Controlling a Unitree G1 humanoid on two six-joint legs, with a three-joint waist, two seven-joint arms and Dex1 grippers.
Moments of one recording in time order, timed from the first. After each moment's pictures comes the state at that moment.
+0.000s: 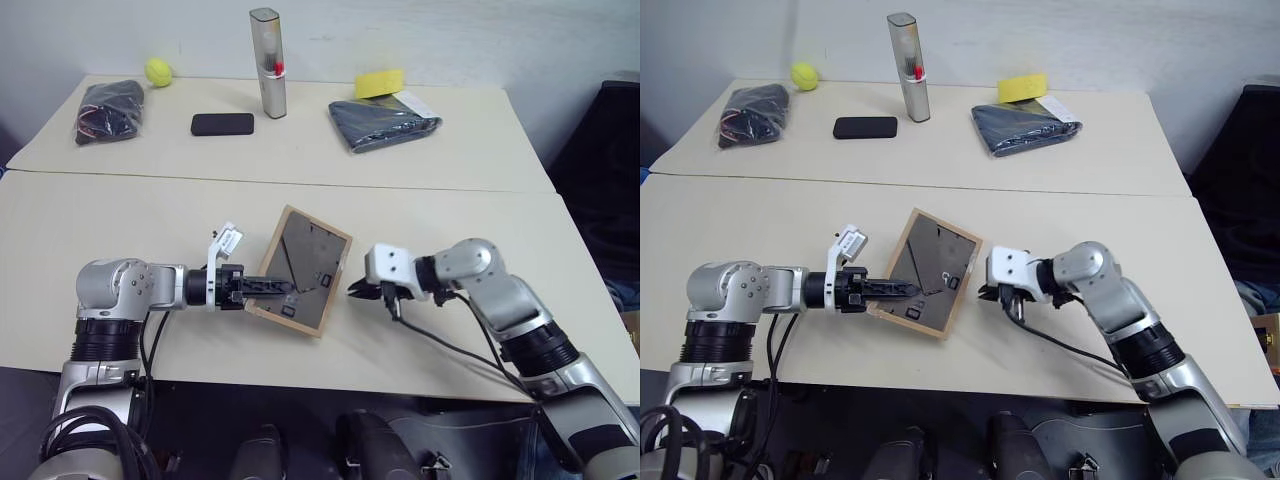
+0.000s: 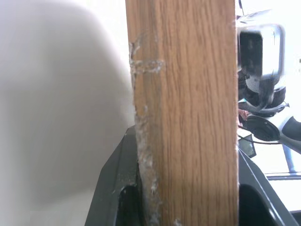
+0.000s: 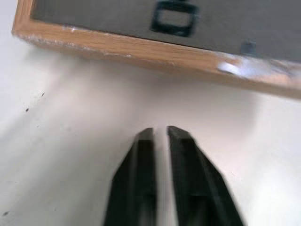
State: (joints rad) left arm -0.63 0.59 0.11 0.13 -0.73 1.46 -0.94; right arm -0.65 -0.62 0.29 -0.01 0.09 0.41 1.24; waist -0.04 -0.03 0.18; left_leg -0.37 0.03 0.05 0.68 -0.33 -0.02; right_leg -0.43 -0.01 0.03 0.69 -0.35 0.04
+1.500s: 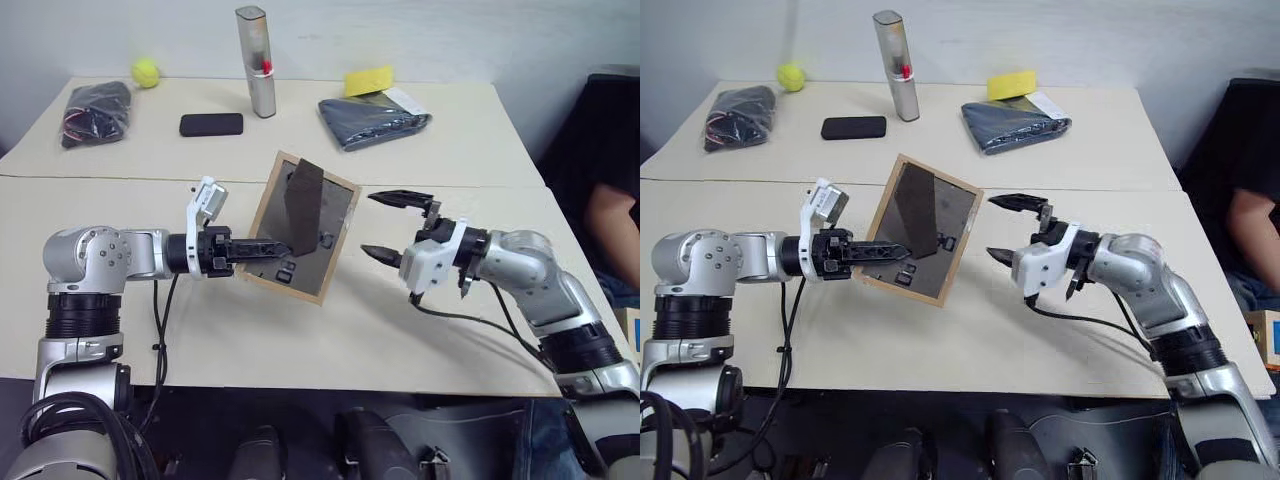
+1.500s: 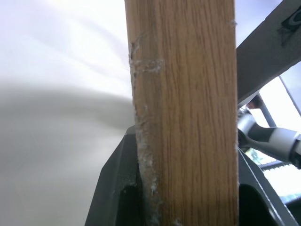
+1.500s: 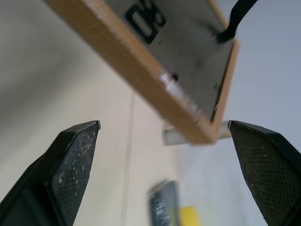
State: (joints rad) left arm -0.76 0.66 0.13 0.16 -0.86 1.44 -0.98; right arm -0.66 -0.65 0.20 0.20 -0.41 -0.83 0.50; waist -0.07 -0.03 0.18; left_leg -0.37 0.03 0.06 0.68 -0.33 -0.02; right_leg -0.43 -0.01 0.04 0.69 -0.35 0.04
